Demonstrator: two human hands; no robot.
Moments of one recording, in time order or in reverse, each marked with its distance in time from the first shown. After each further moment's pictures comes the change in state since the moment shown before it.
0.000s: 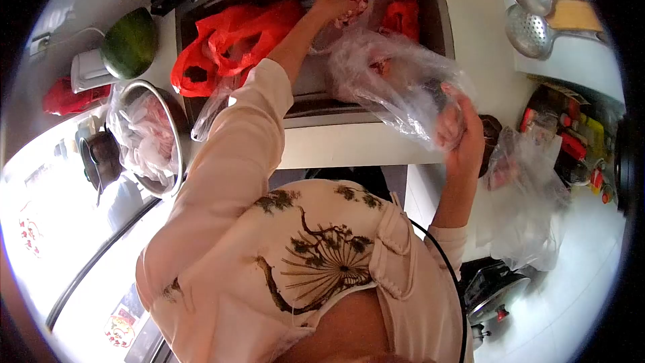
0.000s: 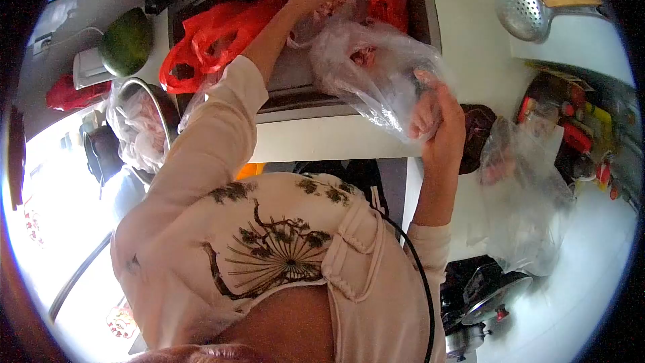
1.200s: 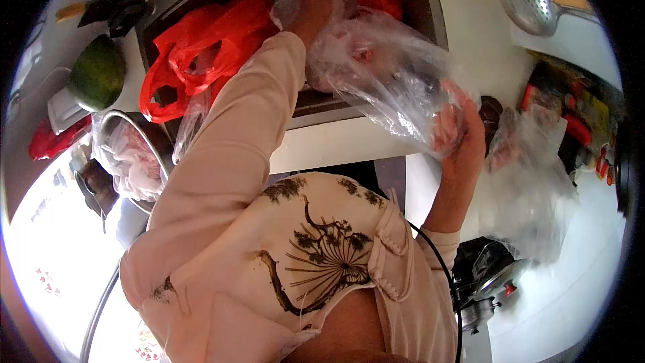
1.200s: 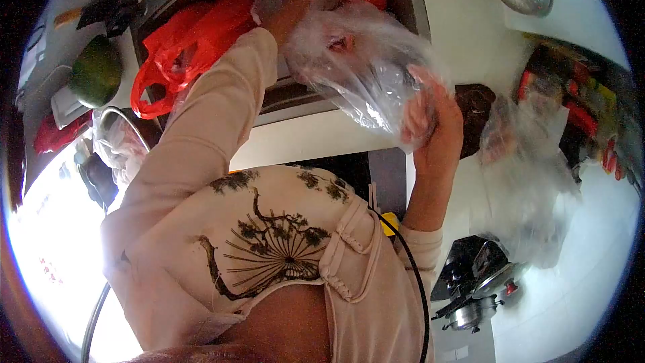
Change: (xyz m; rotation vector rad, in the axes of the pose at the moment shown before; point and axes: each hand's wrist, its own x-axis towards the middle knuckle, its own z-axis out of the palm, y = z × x) left_hand 0.027 -0.025 0.078 0.255 0.311 0.112; right_hand -0.007 0.004 0.004 0.057 0.123 -0.017
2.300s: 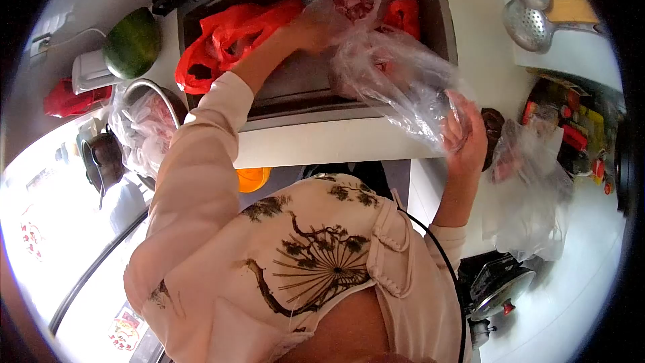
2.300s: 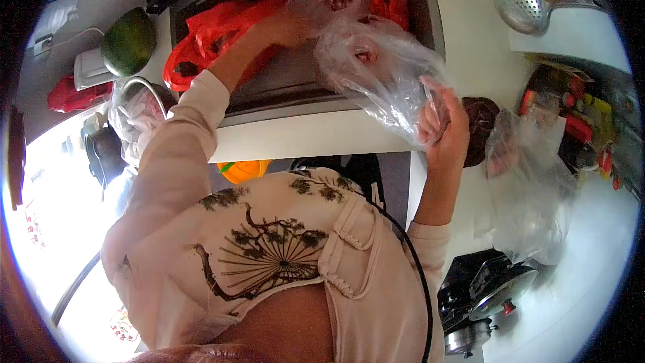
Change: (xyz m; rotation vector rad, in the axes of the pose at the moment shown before) left_hand -0.082 0.024 -0.166 0.789 -0.425 0.745; right_hand -0.007 0.006 -0.010 -0.013 -0.046 0.039
